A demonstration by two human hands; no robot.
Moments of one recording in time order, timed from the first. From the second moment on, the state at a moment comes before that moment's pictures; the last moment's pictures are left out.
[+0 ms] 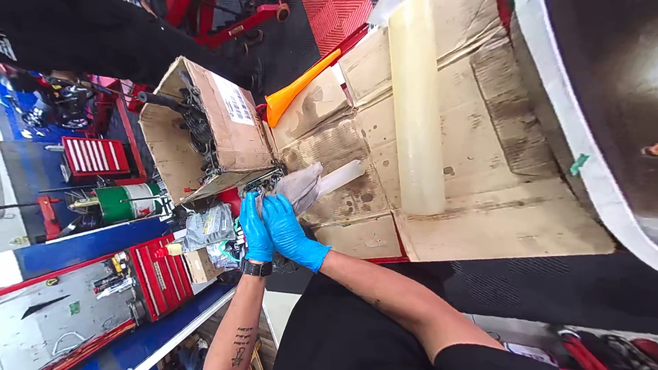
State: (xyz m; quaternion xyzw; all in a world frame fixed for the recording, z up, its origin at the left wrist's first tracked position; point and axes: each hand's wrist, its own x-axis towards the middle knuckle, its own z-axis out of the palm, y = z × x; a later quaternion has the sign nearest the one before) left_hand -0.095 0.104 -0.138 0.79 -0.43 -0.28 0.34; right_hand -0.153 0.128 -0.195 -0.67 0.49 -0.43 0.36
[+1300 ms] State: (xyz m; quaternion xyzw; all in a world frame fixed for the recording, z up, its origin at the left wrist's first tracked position) left_hand -0.184 0.086 -0.112 0.60 -0.58 -0.40 0.39; right_hand -0.309 0.041 -0.071 -0.38 0.37 -0.57 0.63
